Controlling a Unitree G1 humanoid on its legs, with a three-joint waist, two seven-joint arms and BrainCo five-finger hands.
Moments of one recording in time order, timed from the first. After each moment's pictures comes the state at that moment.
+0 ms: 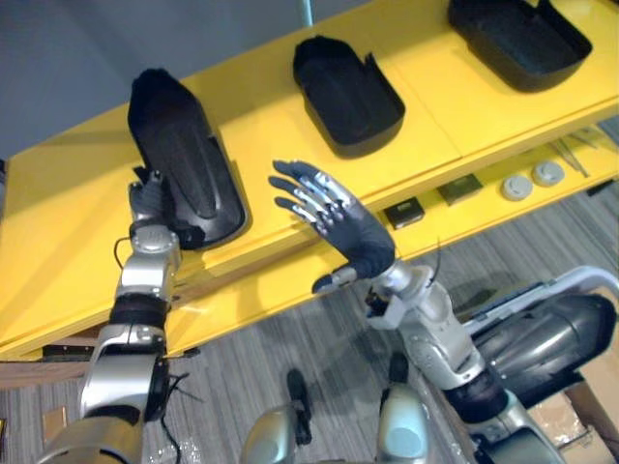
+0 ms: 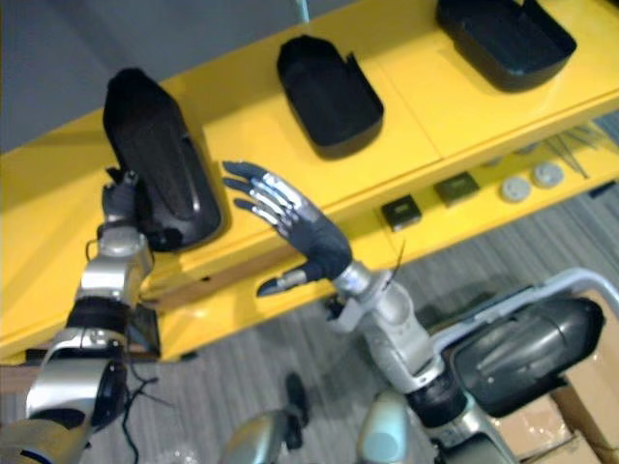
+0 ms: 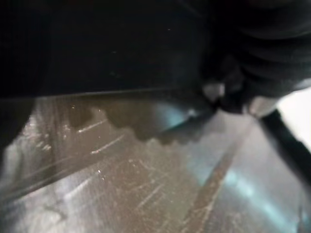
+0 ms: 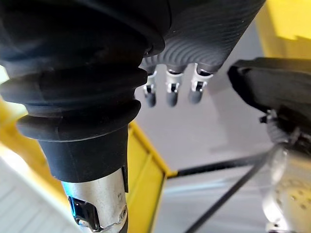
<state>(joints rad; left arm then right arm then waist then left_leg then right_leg) -0.84 0.47 0.05 0.65 -0.18 0.27 0.41 -0.38 -0.26 0.43 -0.22 0.58 -0.26 0.37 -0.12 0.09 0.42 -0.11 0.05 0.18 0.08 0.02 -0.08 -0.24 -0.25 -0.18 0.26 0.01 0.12</state>
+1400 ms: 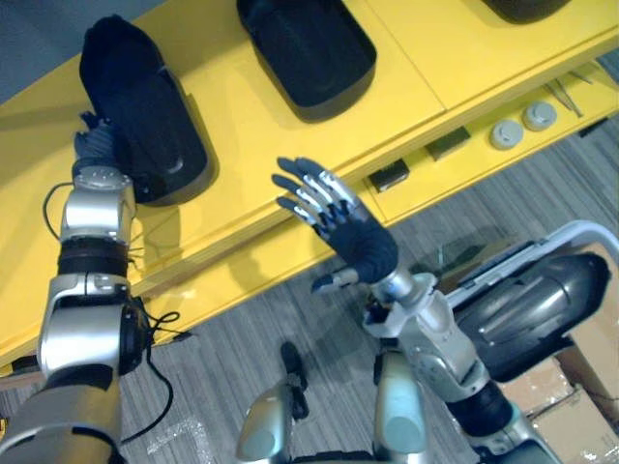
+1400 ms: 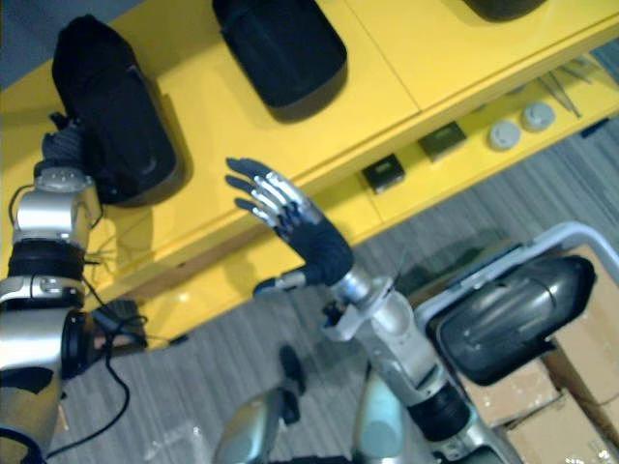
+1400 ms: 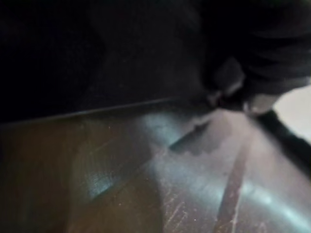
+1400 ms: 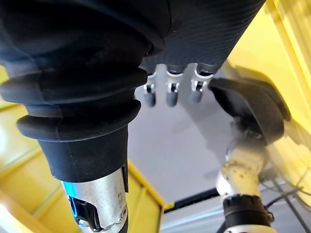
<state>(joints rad) -1.01 0.63 0.07 0.71 -0.06 0.55 0.28 -0.32 -0.29 0.47 -0.31 0.60 -0.21 0.28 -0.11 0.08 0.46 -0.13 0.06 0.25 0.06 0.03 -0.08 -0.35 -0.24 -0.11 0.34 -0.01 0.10</state>
